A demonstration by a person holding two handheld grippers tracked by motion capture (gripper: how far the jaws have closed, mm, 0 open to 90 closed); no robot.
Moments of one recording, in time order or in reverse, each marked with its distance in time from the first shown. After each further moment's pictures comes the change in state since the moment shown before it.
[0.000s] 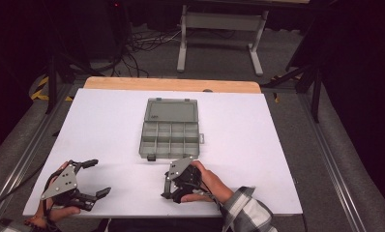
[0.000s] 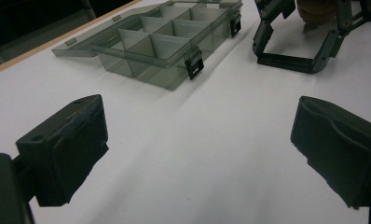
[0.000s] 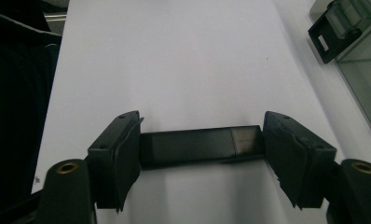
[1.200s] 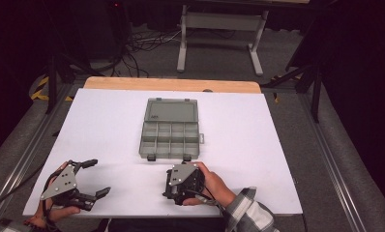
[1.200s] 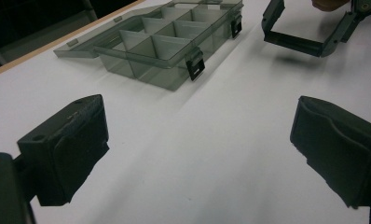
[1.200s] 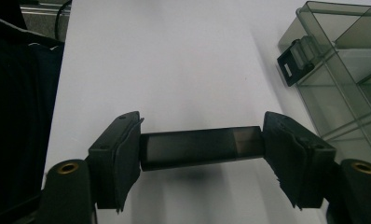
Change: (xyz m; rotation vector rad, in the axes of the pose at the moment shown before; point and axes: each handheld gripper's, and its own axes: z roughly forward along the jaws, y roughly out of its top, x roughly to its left) left arm 0.000 0.000 -0.001 -0.005 0.004 0.000; right arm 0.018 0.006 -0.019 -0.033 -0.126 -0.091
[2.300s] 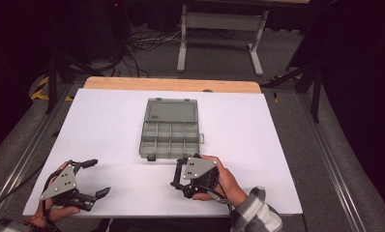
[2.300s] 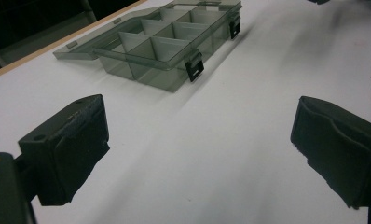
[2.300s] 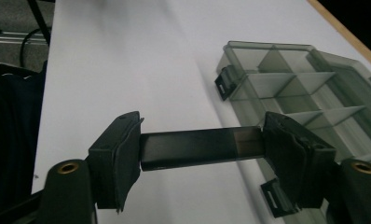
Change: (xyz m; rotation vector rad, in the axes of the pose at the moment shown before) left arm 0.001 0.001 -0.001 -0.001 -0.003 0.007; right arm -0.007 0.001 -0.045 -0.104 -0.142 0.027
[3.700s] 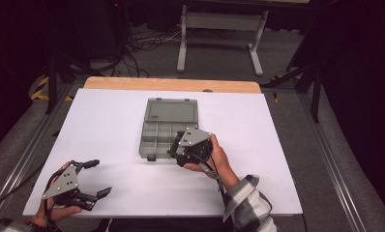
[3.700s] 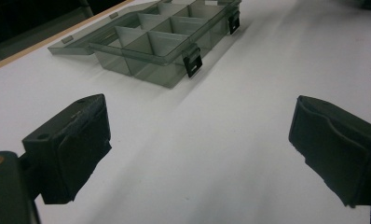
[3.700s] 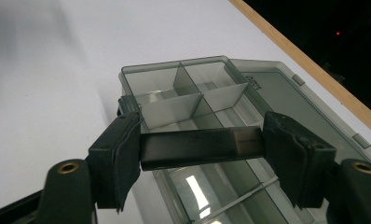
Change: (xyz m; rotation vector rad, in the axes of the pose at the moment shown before) left arm 0.000 -0.001 0.004 0.014 -0.009 -0.003; right arm -0.061 0.014 0.031 -0.019 -0.167 0.109
